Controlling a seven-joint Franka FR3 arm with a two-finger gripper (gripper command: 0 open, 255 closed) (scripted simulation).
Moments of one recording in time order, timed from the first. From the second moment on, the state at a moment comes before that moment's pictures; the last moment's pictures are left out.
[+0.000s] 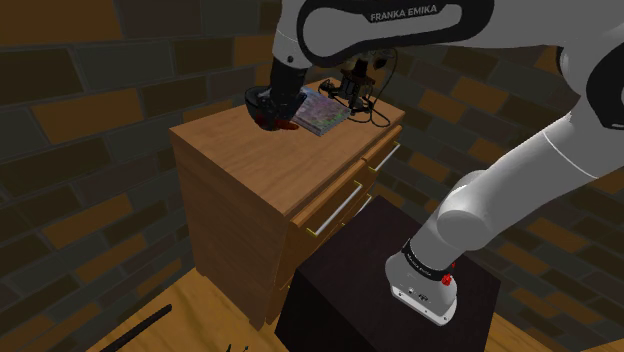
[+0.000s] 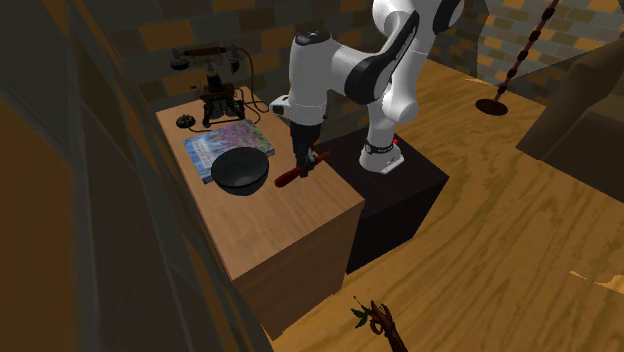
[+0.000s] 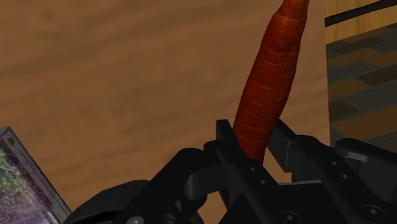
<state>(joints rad) 0.00 -0.26 0.34 -2.19 0.08 2.07 0.44</state>
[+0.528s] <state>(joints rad) 0.00 -0.27 0.33 -2.10 0.08 1.96 0.43</state>
